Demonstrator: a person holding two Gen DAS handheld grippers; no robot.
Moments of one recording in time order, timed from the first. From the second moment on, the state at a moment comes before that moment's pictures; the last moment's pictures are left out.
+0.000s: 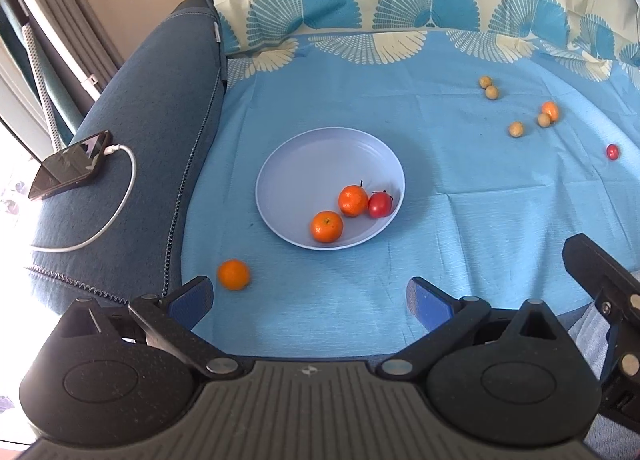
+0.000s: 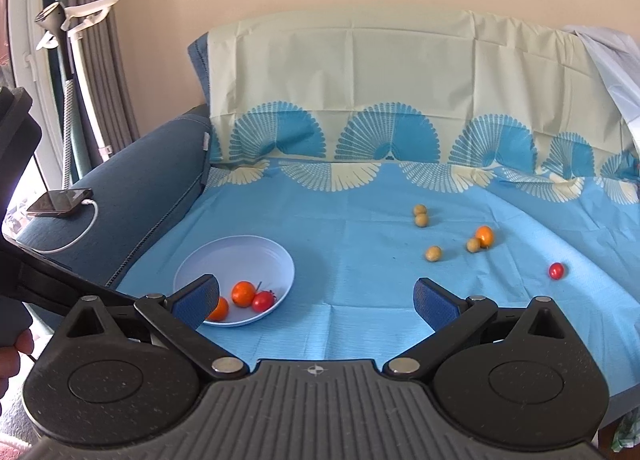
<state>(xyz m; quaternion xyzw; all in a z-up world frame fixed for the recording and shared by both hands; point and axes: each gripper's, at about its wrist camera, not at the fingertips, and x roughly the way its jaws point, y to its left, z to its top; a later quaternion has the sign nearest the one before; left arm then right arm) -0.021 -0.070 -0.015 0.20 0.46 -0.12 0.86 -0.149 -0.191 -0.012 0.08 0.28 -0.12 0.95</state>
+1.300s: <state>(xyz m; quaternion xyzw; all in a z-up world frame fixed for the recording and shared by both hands) 0.148 -0.436 -0.214 0.25 0.47 -0.26 0.80 -0.017 -0.587 -0.227 0.21 0.38 -0.43 0.79</state>
